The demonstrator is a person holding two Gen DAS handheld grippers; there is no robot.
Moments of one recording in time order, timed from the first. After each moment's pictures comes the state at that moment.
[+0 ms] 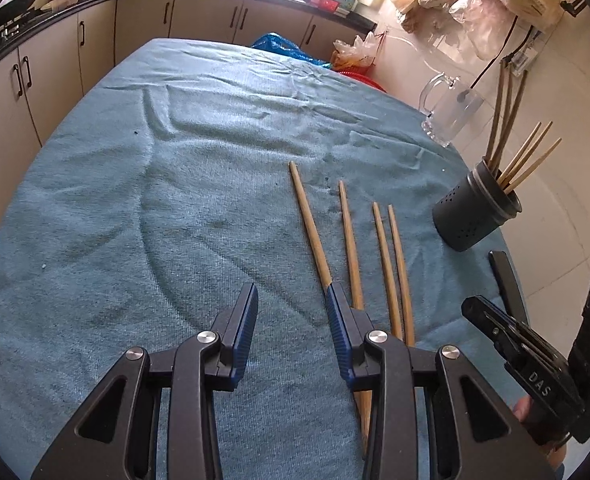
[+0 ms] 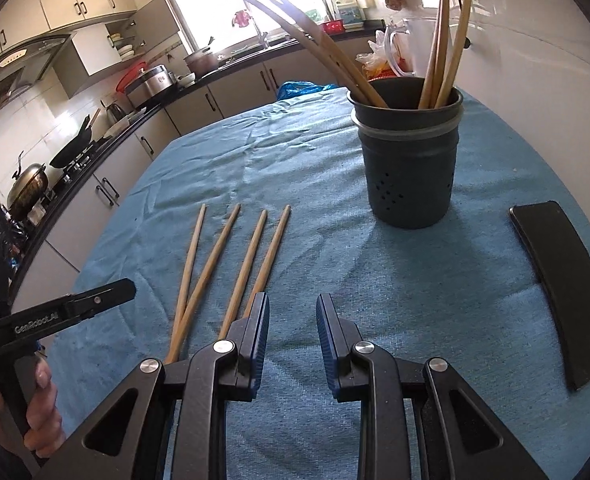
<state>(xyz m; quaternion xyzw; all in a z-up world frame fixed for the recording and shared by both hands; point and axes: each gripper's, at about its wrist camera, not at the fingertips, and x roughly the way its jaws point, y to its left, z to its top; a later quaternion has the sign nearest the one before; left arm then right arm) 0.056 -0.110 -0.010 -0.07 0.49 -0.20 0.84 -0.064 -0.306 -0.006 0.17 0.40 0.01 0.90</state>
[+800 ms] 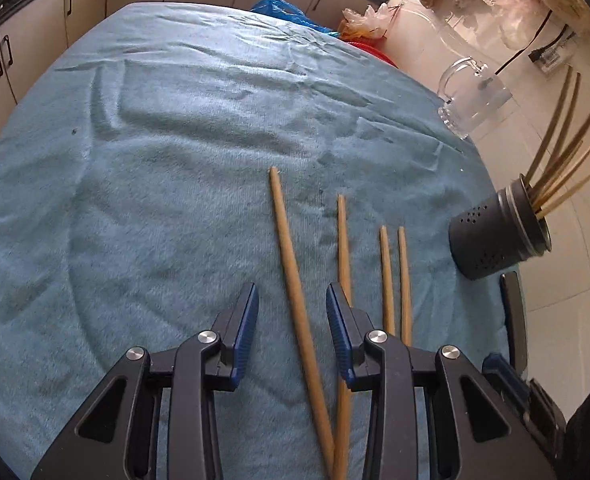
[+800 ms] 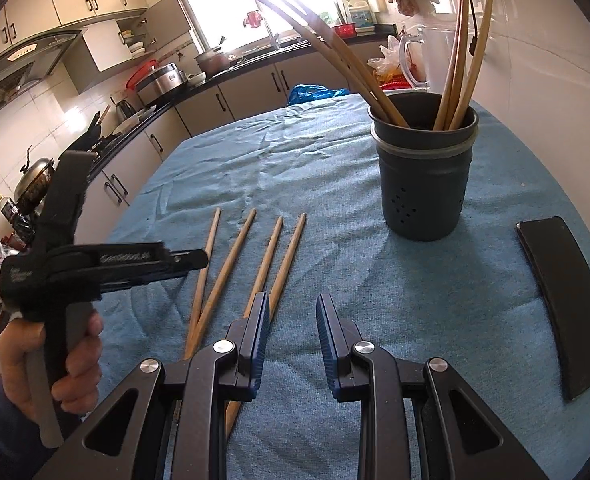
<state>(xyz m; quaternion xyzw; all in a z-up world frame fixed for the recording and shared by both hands) 0.122 -0.152 -0.033 -0.08 0.55 -0.20 0.81 -0.061 -0.299 0.004 0.16 0.39 0.02 0.90</state>
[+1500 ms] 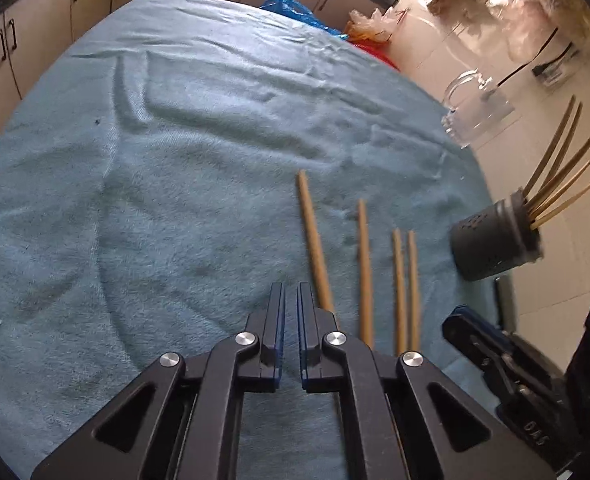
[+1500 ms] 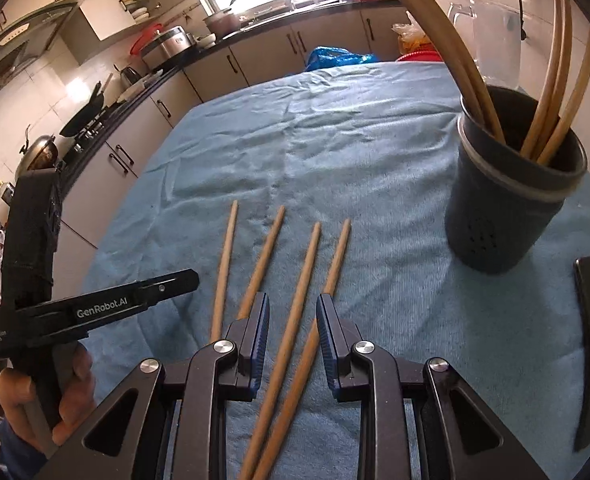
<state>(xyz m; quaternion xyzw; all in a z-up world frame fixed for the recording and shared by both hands) 0.124 -0.124 -0.031 -0.11 0.56 -0.20 0.80 0.007 -0.280 -0.003 0.16 0.46 0.06 0.87</state>
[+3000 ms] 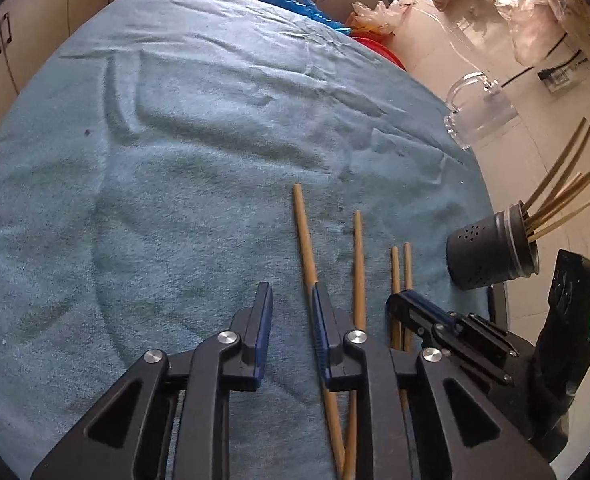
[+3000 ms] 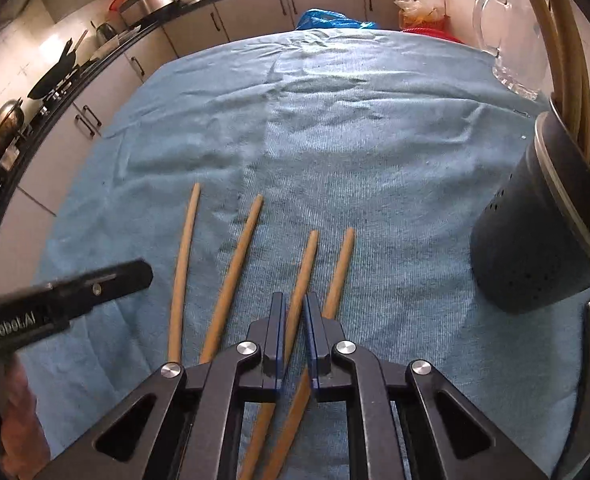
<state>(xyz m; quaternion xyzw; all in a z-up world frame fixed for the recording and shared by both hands) 0.140 -0.130 -0.027 -0.11 0.58 -0.21 0.78 0.061 -0.267 -0.032 0.10 0.53 0.03 0.84</state>
